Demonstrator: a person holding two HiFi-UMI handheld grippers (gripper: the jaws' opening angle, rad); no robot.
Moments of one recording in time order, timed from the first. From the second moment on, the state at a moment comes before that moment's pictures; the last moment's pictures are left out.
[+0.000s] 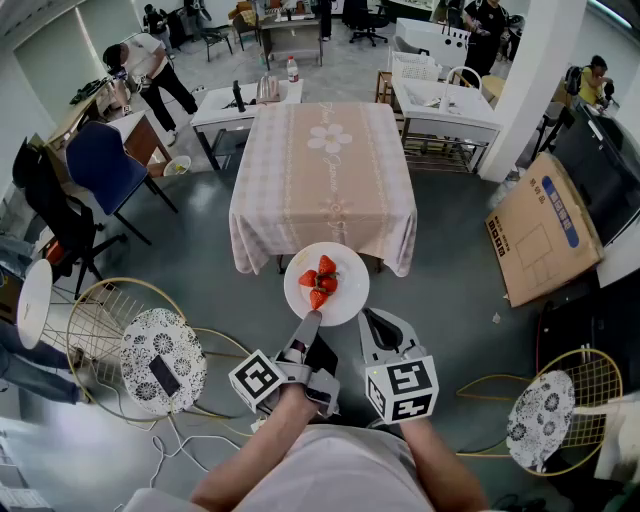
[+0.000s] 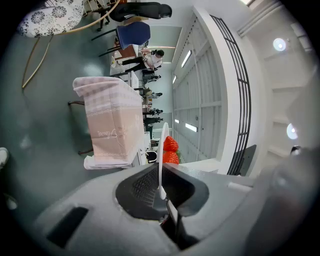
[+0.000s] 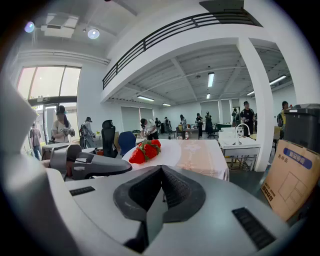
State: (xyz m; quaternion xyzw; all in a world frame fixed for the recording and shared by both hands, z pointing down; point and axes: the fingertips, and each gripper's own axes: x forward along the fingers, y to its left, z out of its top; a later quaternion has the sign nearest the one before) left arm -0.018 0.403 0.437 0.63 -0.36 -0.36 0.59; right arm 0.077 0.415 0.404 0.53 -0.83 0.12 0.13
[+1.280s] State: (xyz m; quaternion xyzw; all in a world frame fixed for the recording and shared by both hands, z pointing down) left arm -0.016 0.279 0.456 0.60 -0.40 -0.37 0.58; right arm 0.085 0.279 0.428 0.49 -0.85 0.15 0.13
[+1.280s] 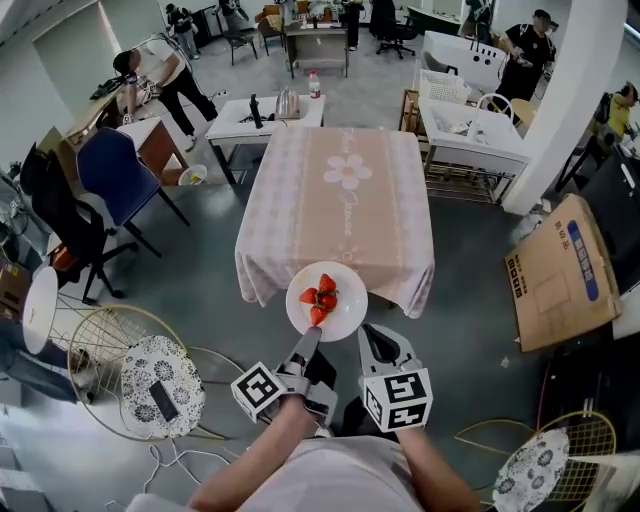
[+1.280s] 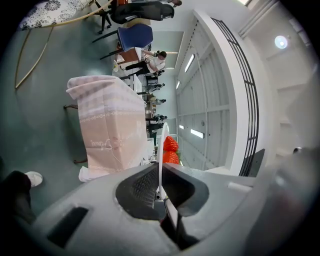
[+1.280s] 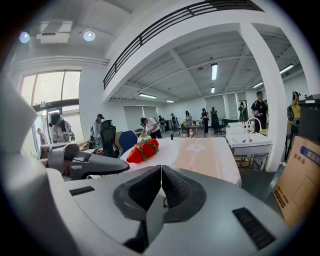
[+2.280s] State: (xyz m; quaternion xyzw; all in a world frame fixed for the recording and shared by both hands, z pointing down) left arm 0.067 0.175 0.458 0.59 -0.45 -0.36 0.57; right arm 0.171 0.159 0.431 0.45 -0.87 0.17 0.10
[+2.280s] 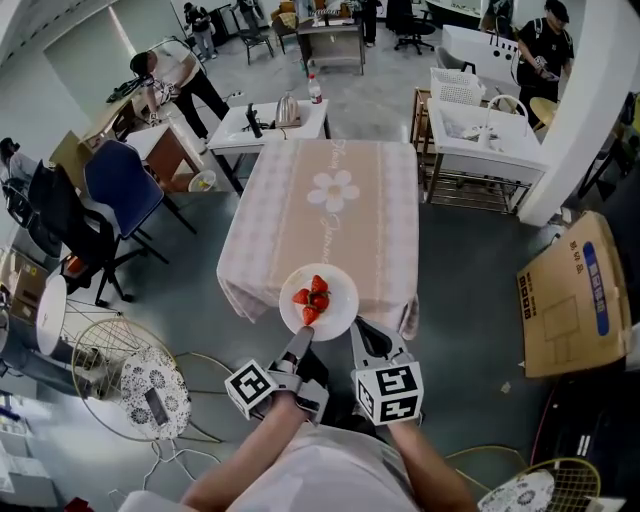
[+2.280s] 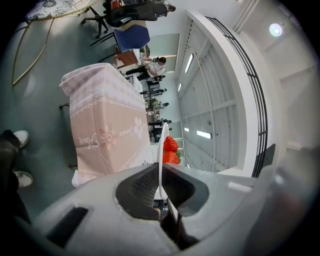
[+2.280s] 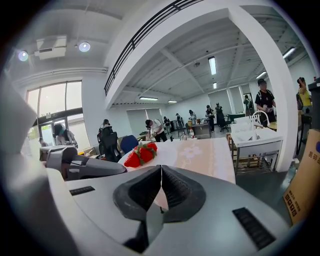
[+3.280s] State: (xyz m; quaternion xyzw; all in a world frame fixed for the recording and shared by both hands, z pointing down) left arm 0.023 0.028 0.500 0.58 -0.39 -0.33 0.63; right arm 0.119 0.042 0.458 0.49 -0.84 0.17 0.17
